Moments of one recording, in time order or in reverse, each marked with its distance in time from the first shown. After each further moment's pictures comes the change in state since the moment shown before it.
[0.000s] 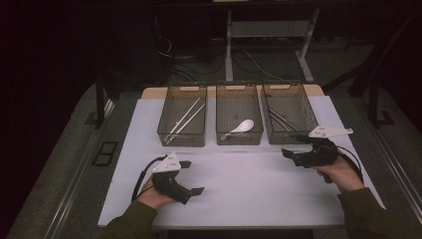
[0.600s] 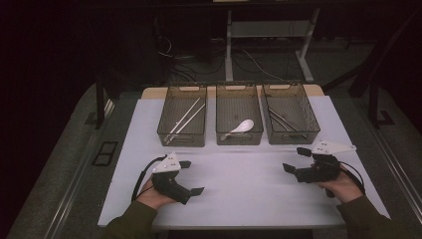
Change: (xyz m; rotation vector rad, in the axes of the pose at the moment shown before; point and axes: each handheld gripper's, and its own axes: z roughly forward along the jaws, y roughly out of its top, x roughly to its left) left arm -0.001 0.000 0.000 -0.004 0.002 0.001; right arm 0.017 -0.032 -0.011 -0.010 0.038 -0.005
